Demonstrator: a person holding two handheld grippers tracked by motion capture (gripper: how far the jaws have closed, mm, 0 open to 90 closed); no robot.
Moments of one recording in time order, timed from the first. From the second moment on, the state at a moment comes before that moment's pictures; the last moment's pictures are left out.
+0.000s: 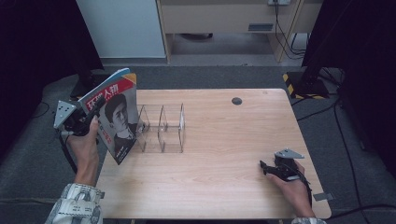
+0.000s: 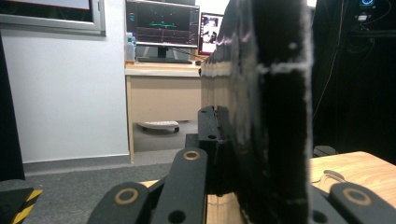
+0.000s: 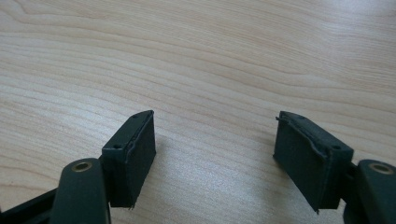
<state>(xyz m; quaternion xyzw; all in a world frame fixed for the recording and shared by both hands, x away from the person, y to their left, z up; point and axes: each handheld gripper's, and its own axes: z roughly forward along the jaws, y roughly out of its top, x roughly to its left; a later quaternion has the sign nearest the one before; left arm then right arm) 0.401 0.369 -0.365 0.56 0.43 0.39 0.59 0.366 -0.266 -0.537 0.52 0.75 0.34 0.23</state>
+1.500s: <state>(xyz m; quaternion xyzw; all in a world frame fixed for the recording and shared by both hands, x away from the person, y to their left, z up) 0.392 0.368 -0.388 0.54 0.45 0.39 0.60 0.365 -0.265 -0.537 0.51 0.76 0.34 0.23</state>
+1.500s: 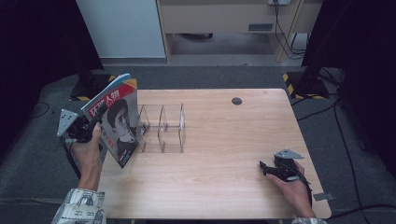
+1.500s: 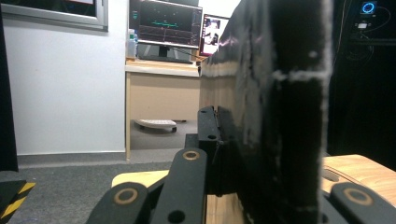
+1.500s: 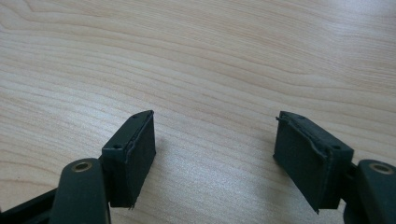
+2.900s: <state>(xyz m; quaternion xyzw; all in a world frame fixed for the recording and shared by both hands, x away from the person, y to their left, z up) 0.386 0.361 -0.398 0.56 0.47 0.38 0.57 0.363 -0.264 -0.537 0.51 0.76 0.34 0.22</state>
